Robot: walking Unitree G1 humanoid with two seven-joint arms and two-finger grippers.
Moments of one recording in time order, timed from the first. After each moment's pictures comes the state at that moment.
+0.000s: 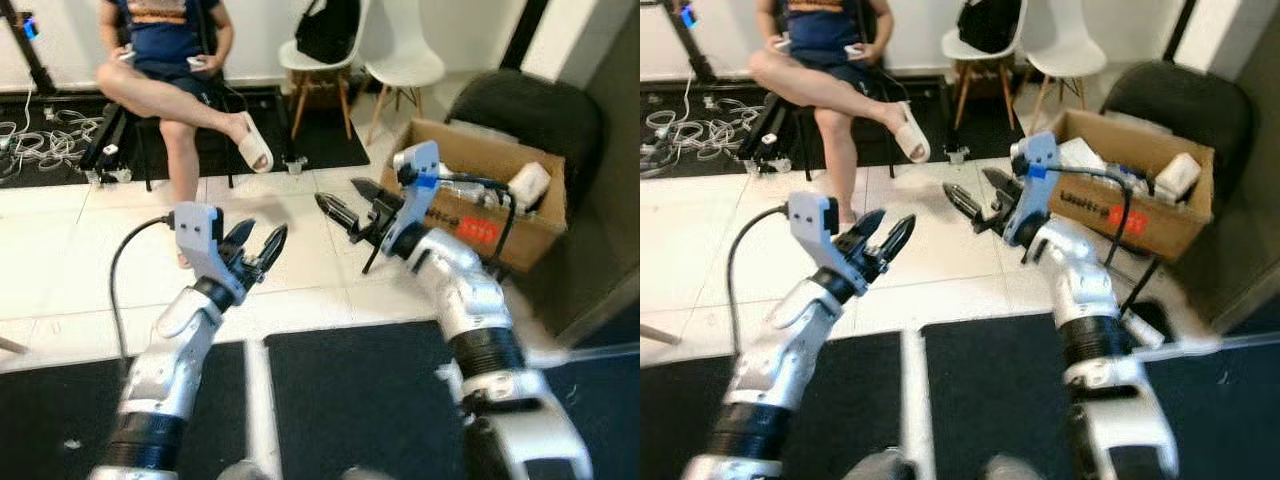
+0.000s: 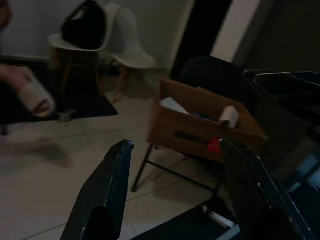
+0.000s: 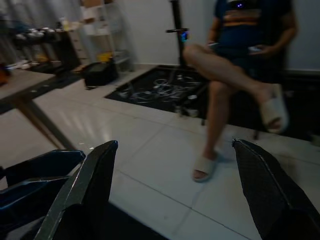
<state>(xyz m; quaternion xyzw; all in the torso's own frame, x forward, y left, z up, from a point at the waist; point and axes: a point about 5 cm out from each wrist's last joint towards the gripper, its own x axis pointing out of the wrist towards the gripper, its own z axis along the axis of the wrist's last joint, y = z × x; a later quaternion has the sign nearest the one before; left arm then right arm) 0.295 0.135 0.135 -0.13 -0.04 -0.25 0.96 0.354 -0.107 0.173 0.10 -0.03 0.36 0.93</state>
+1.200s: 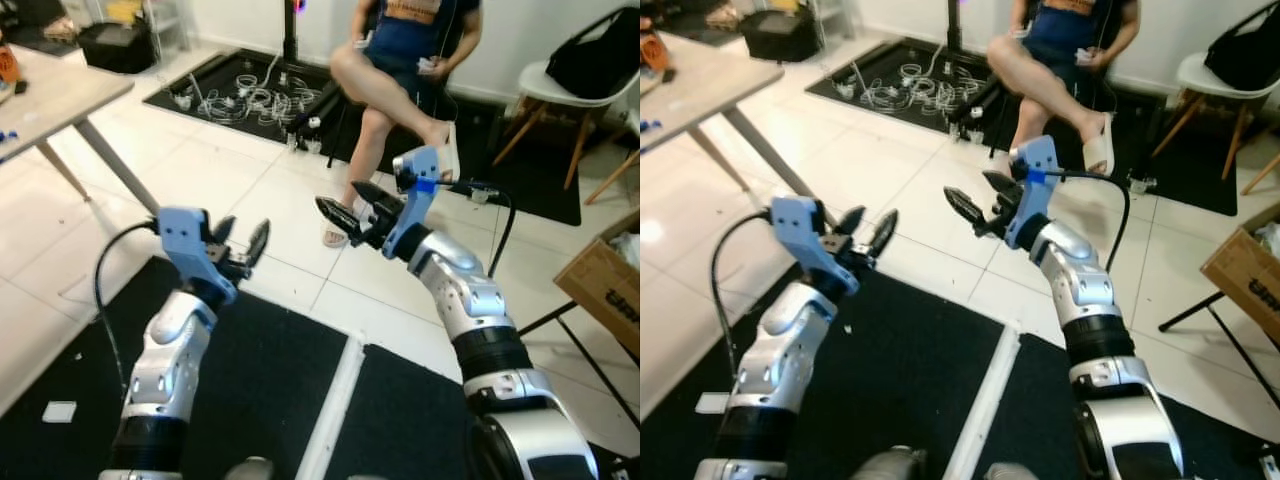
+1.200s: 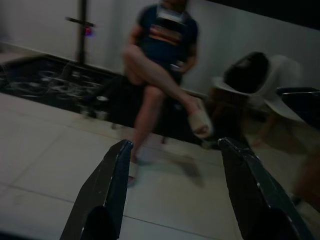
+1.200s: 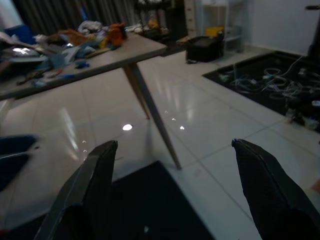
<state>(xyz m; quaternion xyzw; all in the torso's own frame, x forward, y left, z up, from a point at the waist) 0.301 0.141 0.142 -0.10 -0.08 -0.18 0.97 0.358 -0.129 0.172 0.09 -0.05 0.30 0.95</state>
